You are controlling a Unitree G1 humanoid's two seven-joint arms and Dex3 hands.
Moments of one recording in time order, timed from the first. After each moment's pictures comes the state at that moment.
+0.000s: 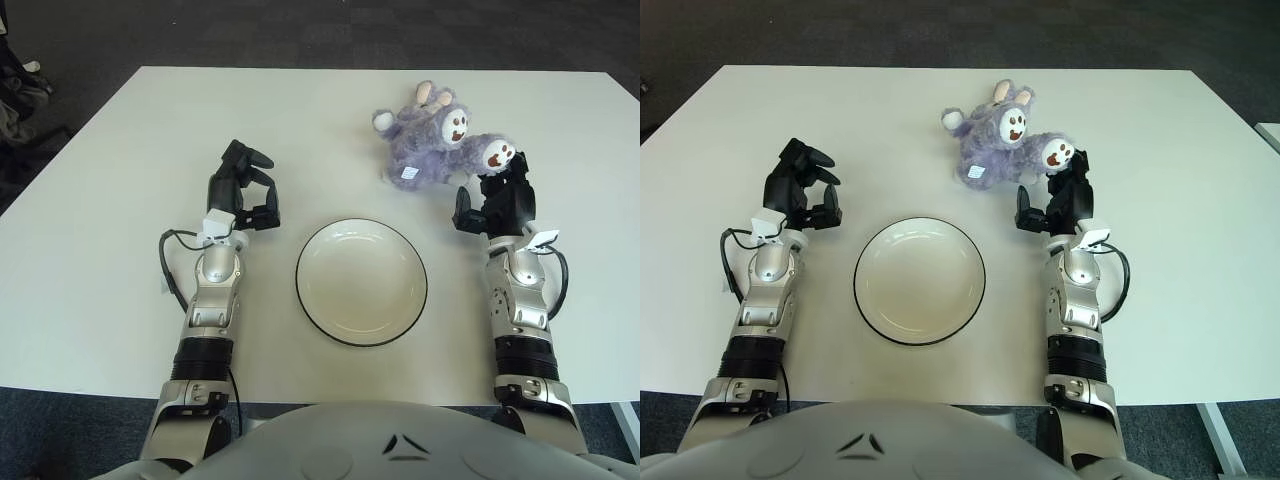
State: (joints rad) left arm -0.13 0.06 0.06 0.11 0.06 -0.35 0.07; right arm -0.15 -0.08 -0.21 0.15 0.15 -0.23 0.05
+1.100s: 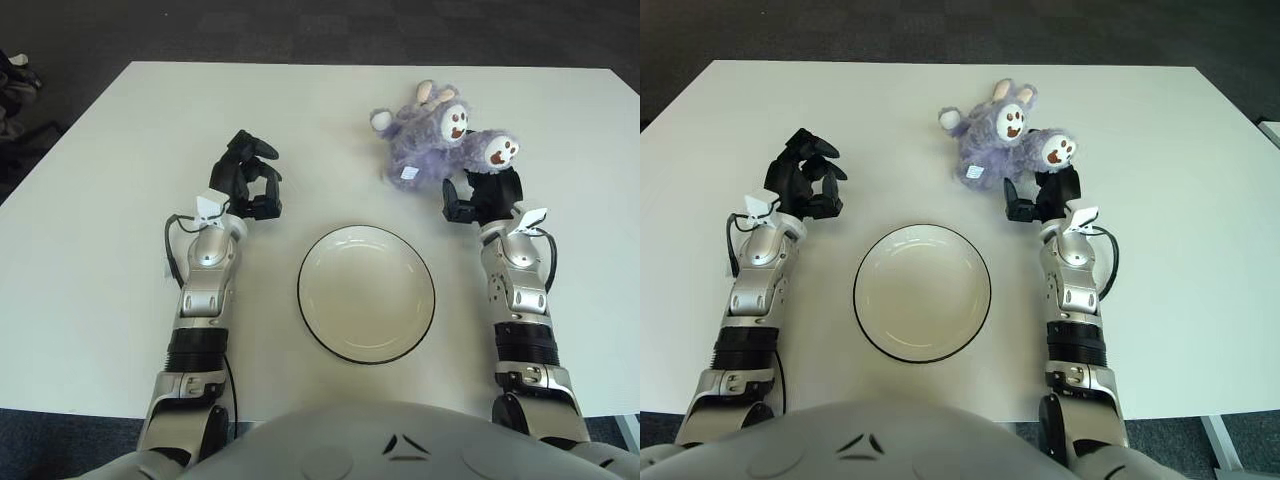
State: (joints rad) left arm -0.17 0.08 0.07 -0.02 -0.05 -0.06 -0.03; right arm -0.21 -0.10 -0.16 0.11 0.14 -0.09 0.06
